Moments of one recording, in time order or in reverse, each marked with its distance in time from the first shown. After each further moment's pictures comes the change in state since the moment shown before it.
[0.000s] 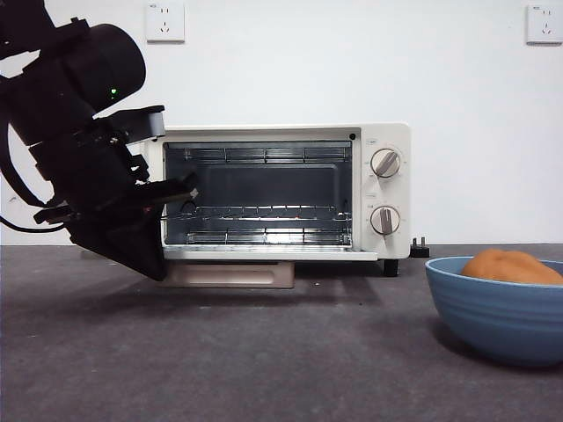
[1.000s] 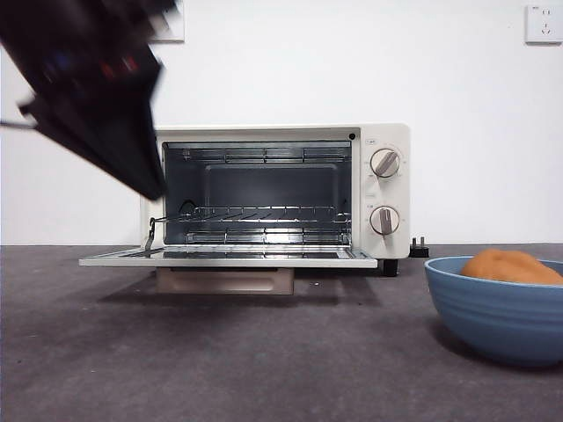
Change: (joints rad) left arm -0.301 -0.414 0.013 -0.483 -0.003 0.061; right arm 0.000 0.287 -0.052 -0.147 0.030 0.074
